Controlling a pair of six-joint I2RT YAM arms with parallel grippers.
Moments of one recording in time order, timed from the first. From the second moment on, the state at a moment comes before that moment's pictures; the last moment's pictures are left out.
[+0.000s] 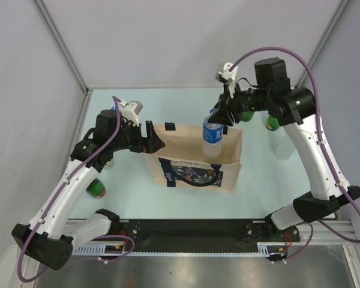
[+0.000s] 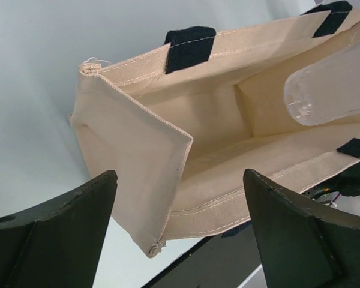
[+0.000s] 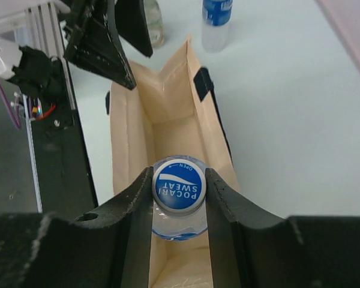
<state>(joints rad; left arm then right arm) -0.39 1.03 1.12 -0.67 0.35 -0.34 0.44 1.49 2.05 -1.09 -0.74 -0.37</state>
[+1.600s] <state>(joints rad) -0.41 1.08 1.17 -0.69 0.34 -0.30 0.43 1.26 1.18 -0.79 -0.48 -0.76</state>
